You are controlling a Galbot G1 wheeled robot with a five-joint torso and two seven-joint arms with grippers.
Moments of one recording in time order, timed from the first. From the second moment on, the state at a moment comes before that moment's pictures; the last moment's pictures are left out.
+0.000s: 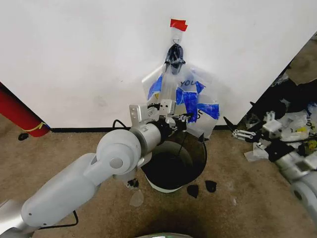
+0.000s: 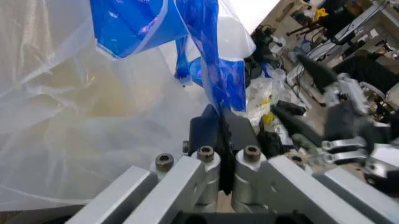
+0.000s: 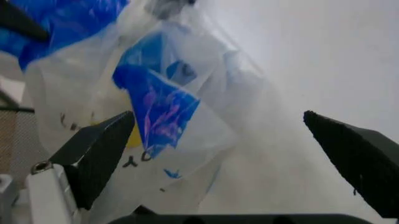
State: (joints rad) left arm 0.41 -0.98 0.25 -2.25 -1.54 0.46 -0.68; right arm -1.37 0.76 0.77 2.07 0.53 0.10 -0.33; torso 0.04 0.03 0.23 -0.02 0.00
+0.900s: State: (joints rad) left arm 0.42 -0.98 0.24 -2.25 -1.54 0.46 -0.68; right arm -1.09 0.71 0.54 1.96 0.45 0.02 -0.39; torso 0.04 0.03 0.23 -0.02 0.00
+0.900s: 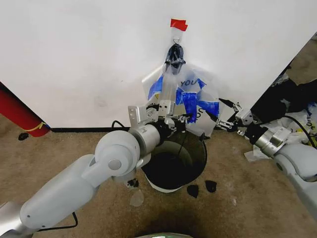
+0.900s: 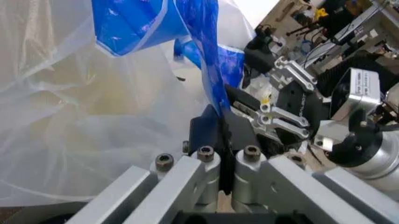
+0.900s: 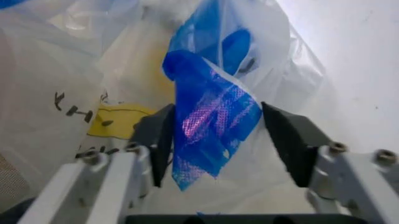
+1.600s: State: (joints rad) left arm 0.44 -0.96 0.21 -2.27 -1.54 0.46 -0.68; right arm -1.17 0.75 0.58 2.01 0.50 0.01 -0.29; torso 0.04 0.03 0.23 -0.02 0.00
